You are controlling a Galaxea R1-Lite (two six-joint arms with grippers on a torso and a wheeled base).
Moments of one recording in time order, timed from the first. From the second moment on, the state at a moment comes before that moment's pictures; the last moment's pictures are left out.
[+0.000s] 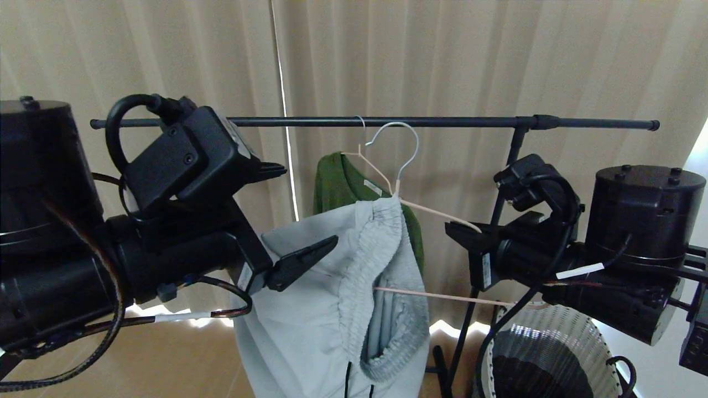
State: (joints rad) left arm -0.67 1.39 -0.81 -0.44 -0.08 0.55; right arm 0.66 1.57 -0.72 -0.59 -0.17 -0.02
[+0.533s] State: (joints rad) left arm -0.62 1.46 -0.81 -0.44 -0.10 0.55; right arm 0.67 1.57 -0.64 -0.78 -0.09 -0.07
